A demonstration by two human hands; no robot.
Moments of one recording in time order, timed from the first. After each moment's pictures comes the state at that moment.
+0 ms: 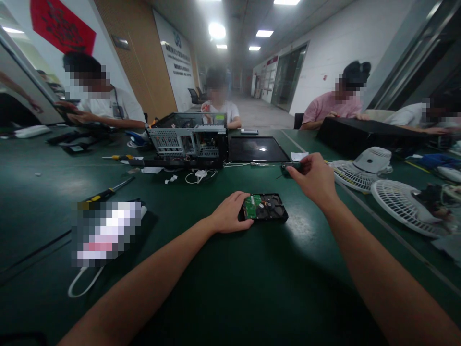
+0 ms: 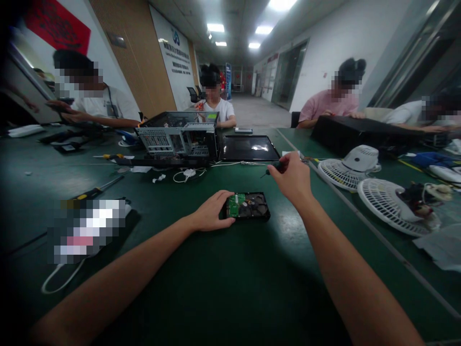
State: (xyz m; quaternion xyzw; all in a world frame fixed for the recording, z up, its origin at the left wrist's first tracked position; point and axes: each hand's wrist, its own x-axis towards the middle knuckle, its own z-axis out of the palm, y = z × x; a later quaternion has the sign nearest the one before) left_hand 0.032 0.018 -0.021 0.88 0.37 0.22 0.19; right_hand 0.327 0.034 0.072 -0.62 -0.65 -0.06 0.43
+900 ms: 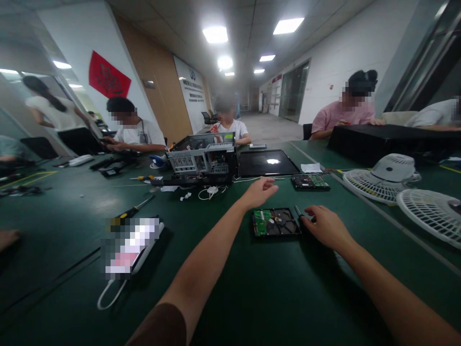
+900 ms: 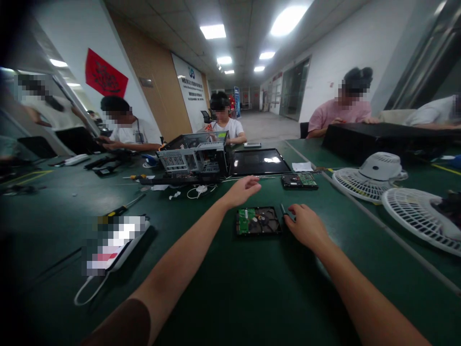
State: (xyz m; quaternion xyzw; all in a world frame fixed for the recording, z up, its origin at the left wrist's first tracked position) left_hand 0.112 0.111 0.016 0.76 0.35 0.38 0.38; right_hand 0.357 -0.001 0.002 -0.68 -0.71 0.04 0.17
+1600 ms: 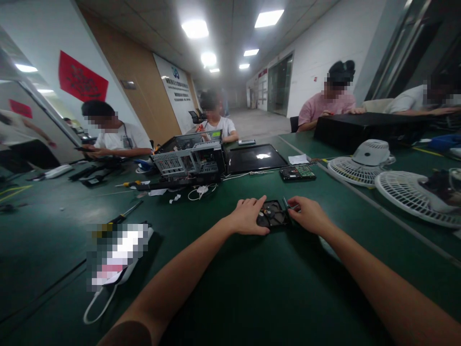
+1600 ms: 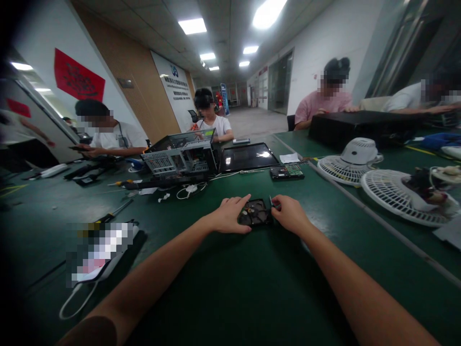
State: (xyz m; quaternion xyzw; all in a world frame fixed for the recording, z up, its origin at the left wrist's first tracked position) left_hand 0.096 0.037 0.003 0.92 0.37 0.06 0.11; right_hand 0.353 0.000 -0.003 -0.66 -0.71 0.11 0.22
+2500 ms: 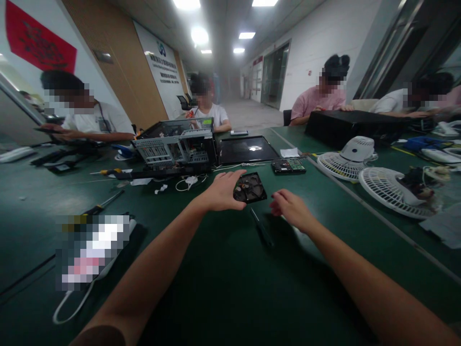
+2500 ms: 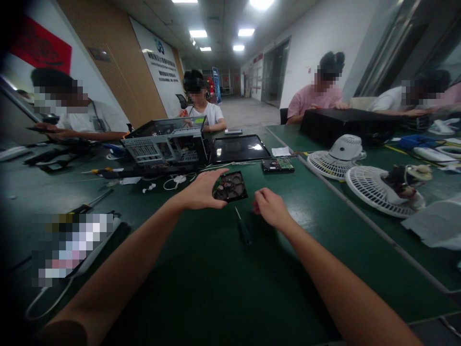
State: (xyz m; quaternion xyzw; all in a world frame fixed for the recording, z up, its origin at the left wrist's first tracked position) left_hand 0.057 0.054 0.052 0.91 0.36 0.20 0.11; right_hand 0.312 -0.023 0.012 -0.62 -0.56 0.40 0.37
